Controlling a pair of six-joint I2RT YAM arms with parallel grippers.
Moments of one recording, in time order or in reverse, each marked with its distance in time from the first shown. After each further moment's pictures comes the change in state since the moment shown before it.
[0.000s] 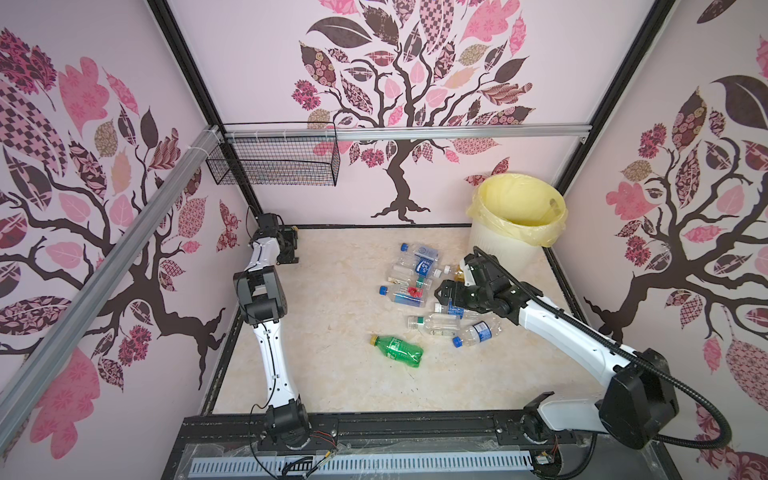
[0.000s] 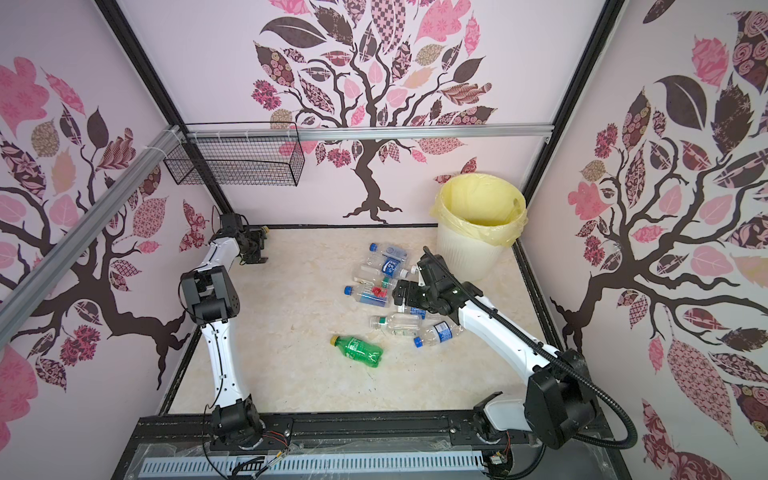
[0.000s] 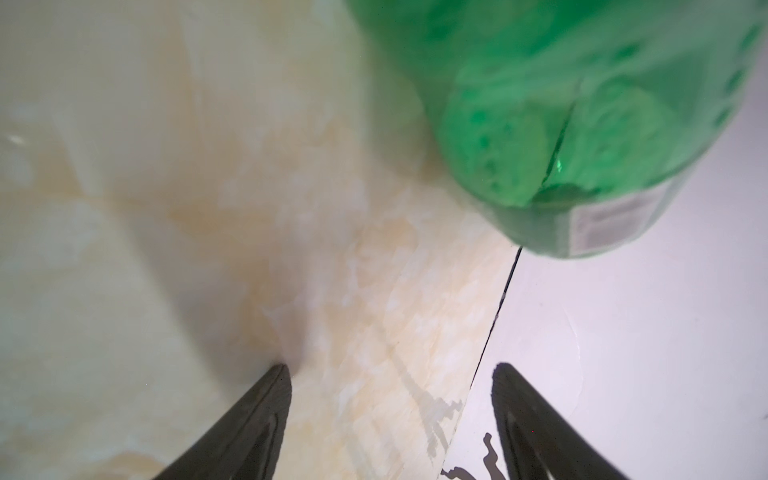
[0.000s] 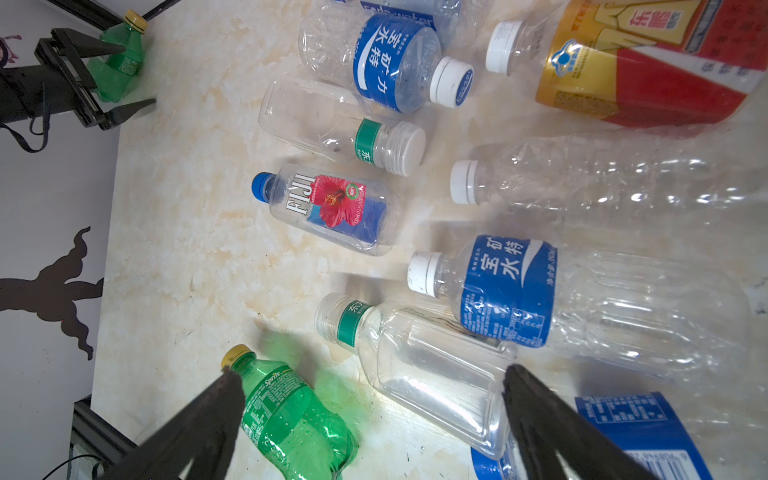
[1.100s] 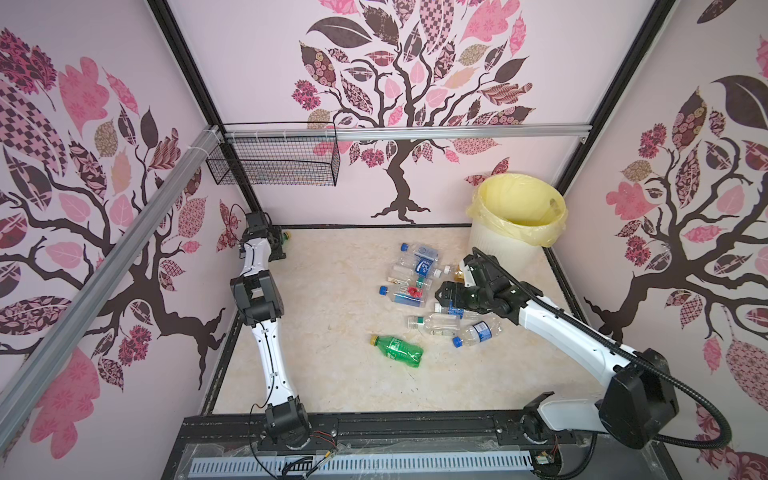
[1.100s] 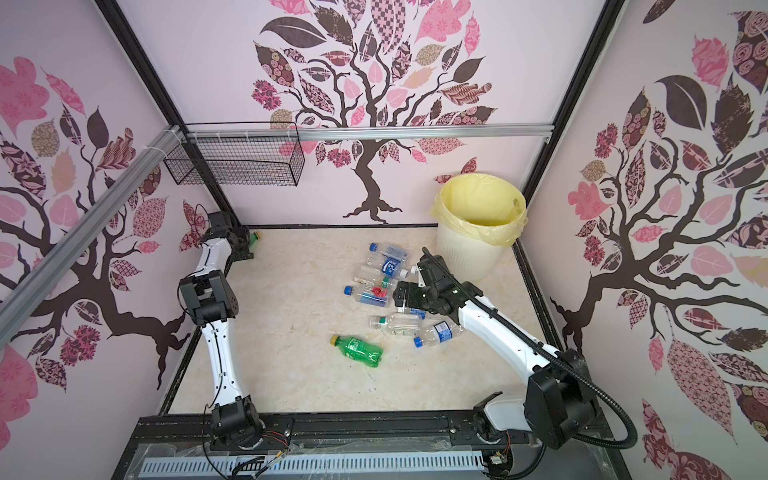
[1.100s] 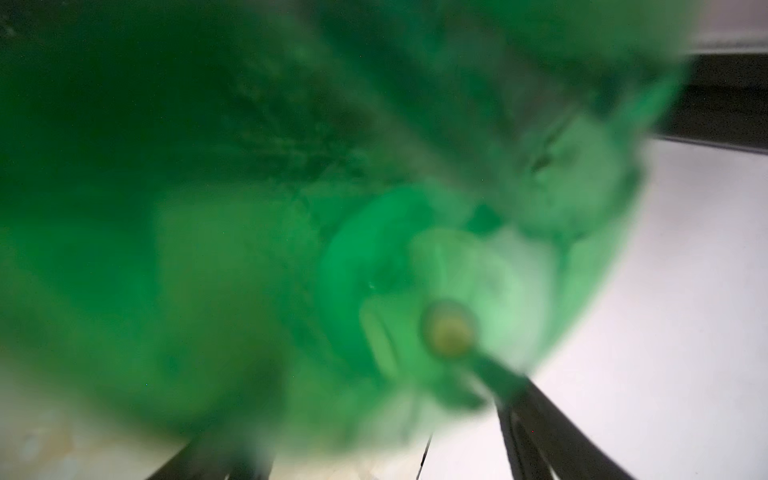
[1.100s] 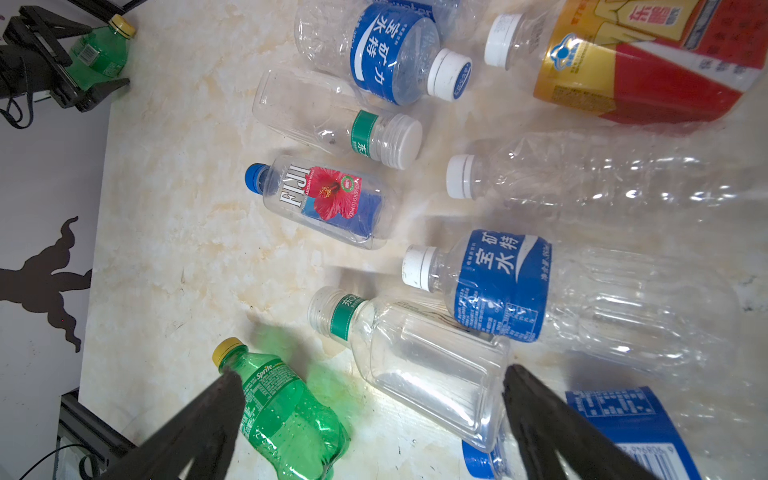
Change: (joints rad) left arm 0.060 0.145 0.239 0.002 -0.108 -0.078; right arm 0.000 0.001 0.002 -0.021 0.000 -0.023
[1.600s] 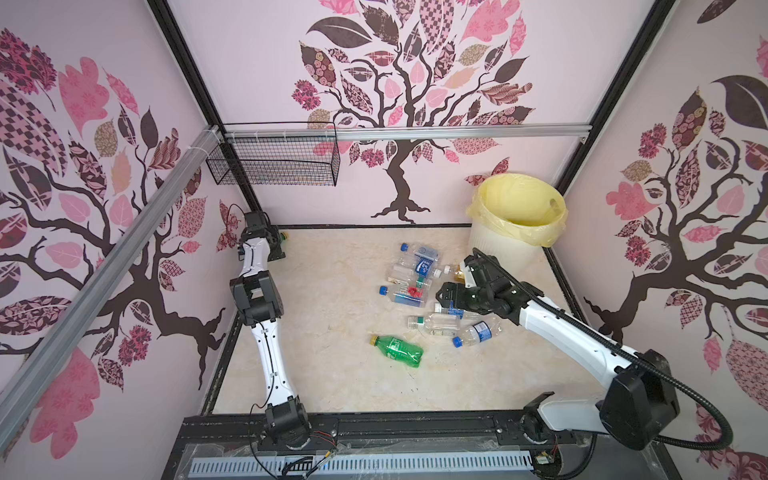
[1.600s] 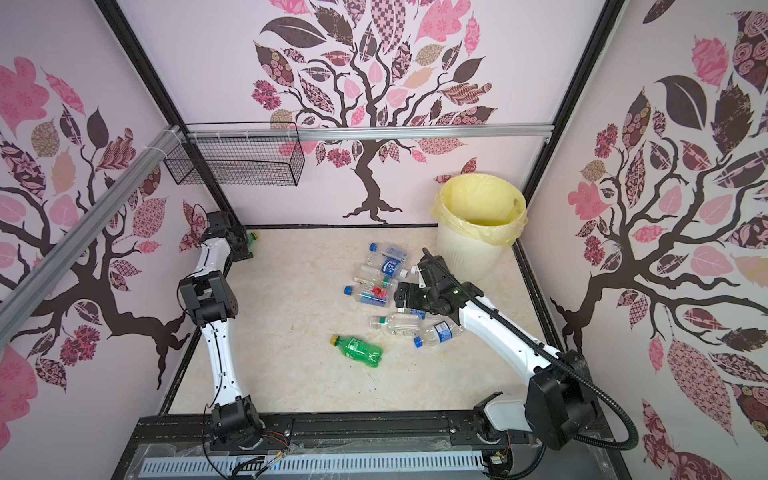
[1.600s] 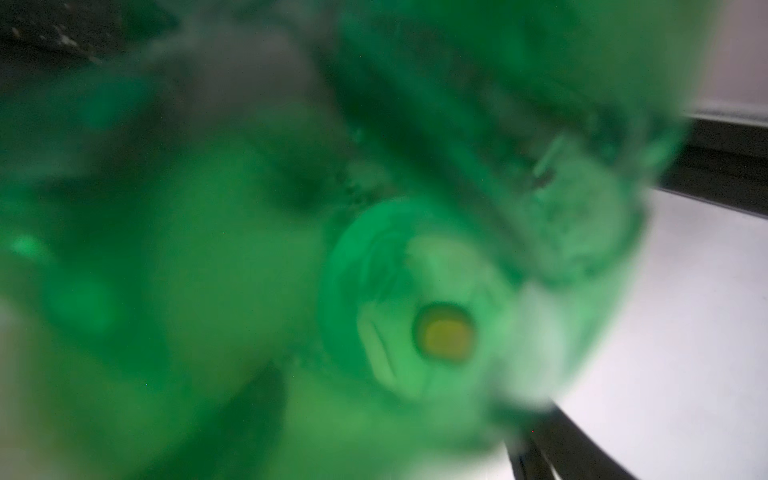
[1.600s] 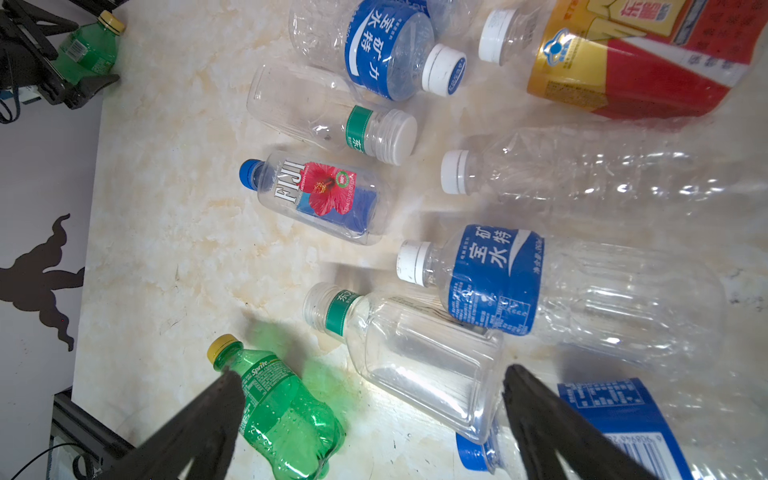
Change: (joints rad) left arm 0.010 0.008 0.030 -0.022 -0.033 -0.084; right arm 0.000 -0.006 0.000 -0.016 0.007 -0.007
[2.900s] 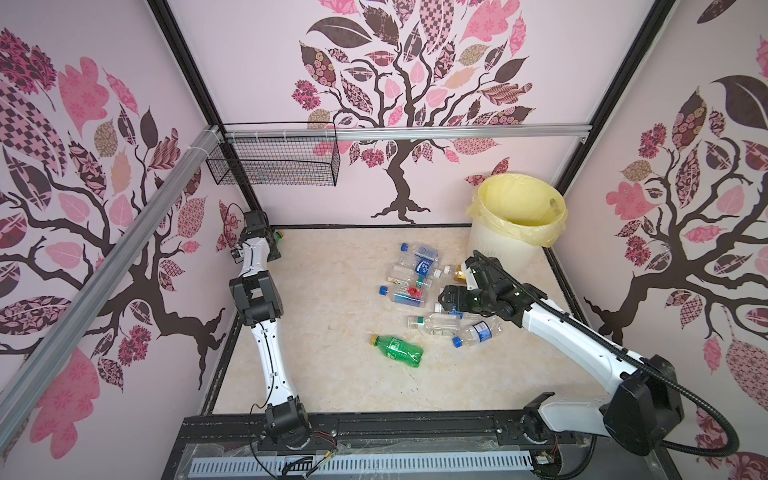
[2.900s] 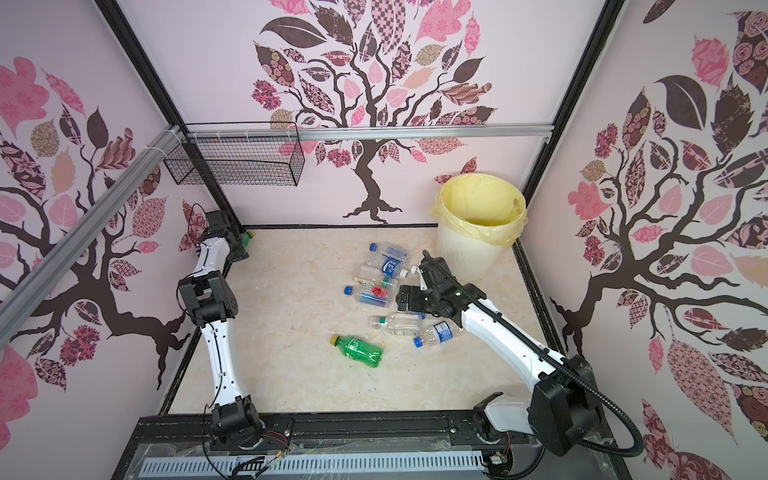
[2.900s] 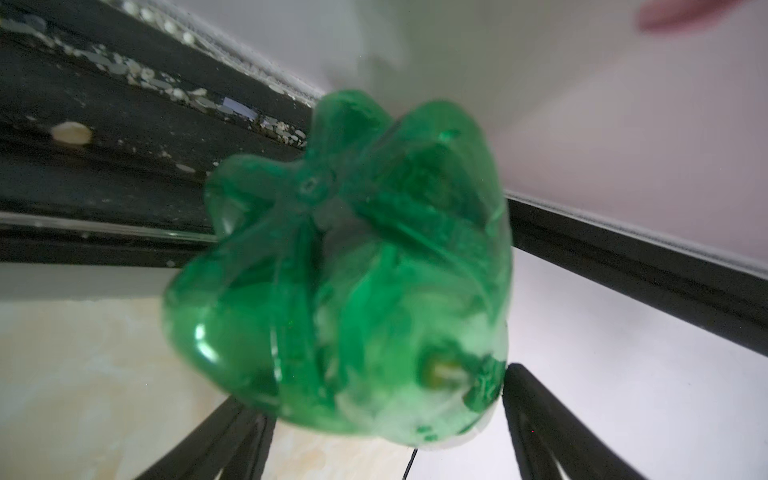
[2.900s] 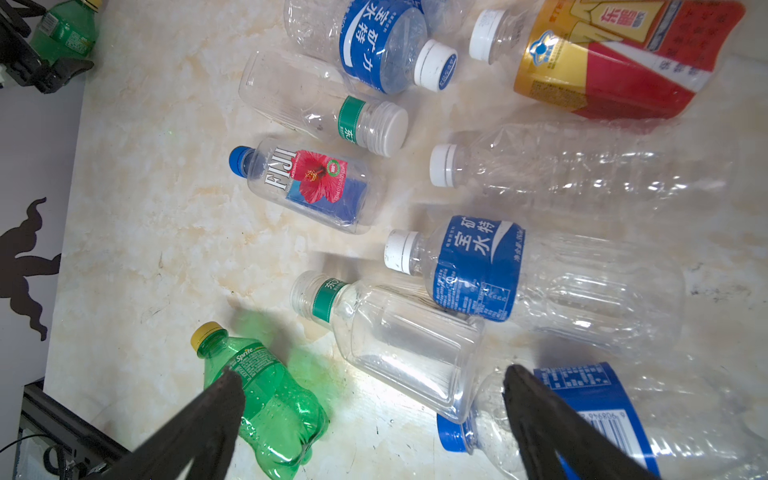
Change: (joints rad) left arm 0.004 -0.003 0.002 0.006 -0.179 -0.101; right arm 0.005 -0.029 -0.008 -0.040 0.022 -0.044
